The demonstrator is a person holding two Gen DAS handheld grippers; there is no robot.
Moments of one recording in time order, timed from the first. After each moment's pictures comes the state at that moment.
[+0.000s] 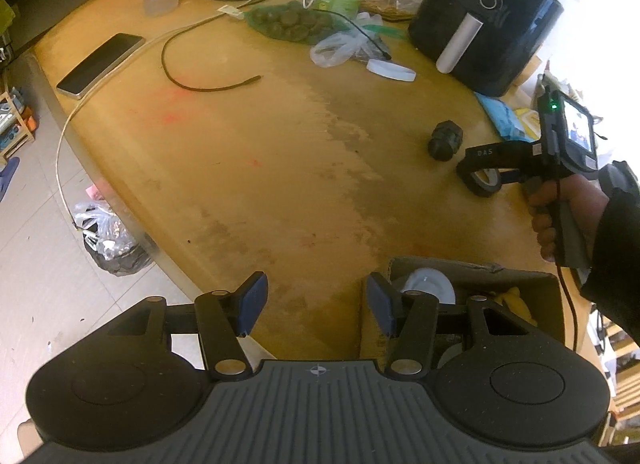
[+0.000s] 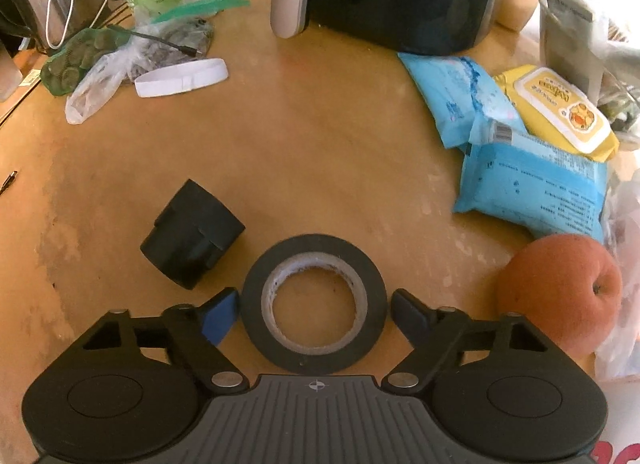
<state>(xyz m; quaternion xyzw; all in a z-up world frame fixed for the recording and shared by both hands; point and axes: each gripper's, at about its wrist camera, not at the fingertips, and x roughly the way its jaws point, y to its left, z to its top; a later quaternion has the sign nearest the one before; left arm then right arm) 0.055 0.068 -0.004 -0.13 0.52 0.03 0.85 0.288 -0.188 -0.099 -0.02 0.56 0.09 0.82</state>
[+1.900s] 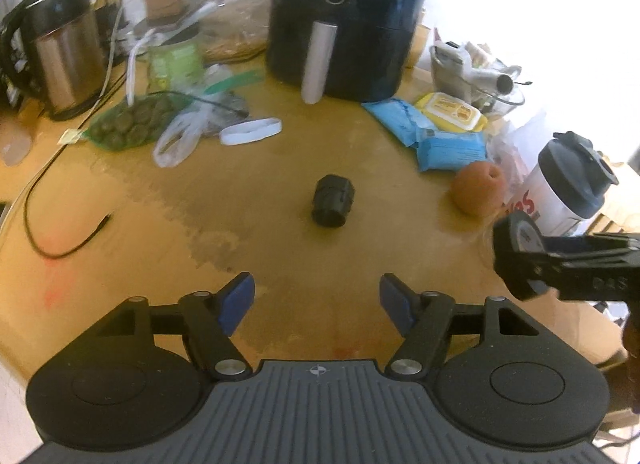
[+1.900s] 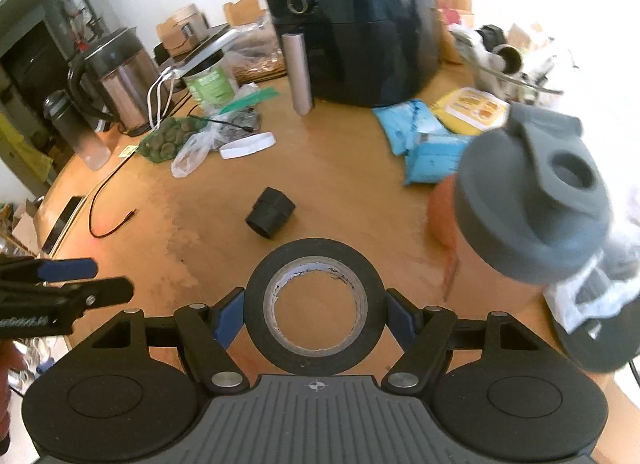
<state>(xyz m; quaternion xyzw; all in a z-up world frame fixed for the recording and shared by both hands) 0.166 -0.024 -0.001 0.01 0.47 -0.12 0.88 0.145 -0.266 0.018 0.11 0.48 0.12 0.86</state>
